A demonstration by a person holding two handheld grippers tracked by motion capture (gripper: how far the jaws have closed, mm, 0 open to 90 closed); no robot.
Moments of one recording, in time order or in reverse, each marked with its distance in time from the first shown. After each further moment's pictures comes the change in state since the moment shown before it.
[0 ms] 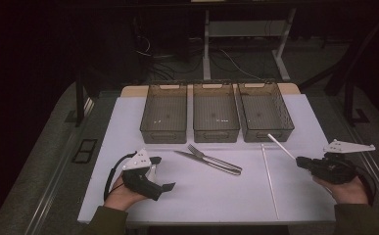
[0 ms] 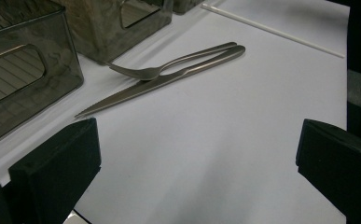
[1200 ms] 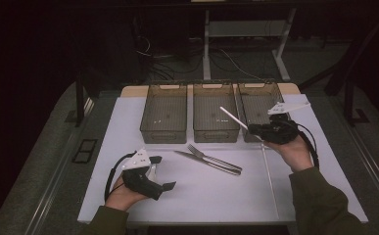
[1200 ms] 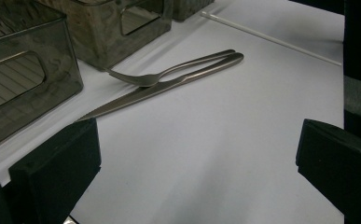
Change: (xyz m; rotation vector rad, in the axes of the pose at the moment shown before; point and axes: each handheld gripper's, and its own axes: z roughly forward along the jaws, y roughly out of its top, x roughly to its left) left arm 0.000 0.001 -0.001 -0.039 -0.003 -0.016; right arm 0.057 0.119 0.084 -0.030 0.131 -0.119
